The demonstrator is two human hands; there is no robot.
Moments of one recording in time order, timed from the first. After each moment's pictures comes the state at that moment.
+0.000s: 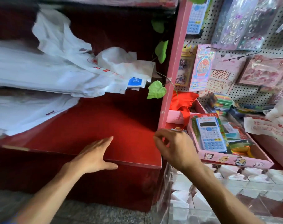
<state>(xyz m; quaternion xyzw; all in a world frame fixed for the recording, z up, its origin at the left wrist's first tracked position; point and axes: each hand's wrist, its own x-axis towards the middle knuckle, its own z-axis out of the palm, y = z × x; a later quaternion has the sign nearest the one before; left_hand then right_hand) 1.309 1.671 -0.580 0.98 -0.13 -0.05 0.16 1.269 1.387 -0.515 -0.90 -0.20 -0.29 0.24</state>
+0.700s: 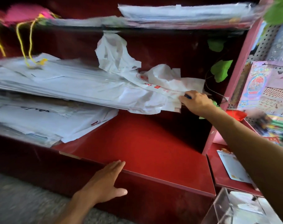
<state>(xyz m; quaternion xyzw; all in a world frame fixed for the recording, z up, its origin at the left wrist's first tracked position) 1.271 1.783 -0.587 0.97 -0.09 -0.08 0.19 1.452 1.480 -0.409 -0.97 -0.06 -0.13 0.19</state>
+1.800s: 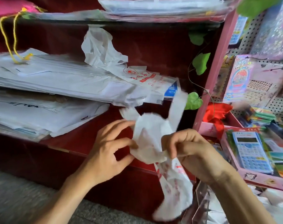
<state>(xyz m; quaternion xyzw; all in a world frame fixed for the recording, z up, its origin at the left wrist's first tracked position) 1.248 1.713 -0.499 0.86 -0.29 0.34 0.25 1.247 1.470 -0.446 -0.59 -0.36 0.17 0.70</state>
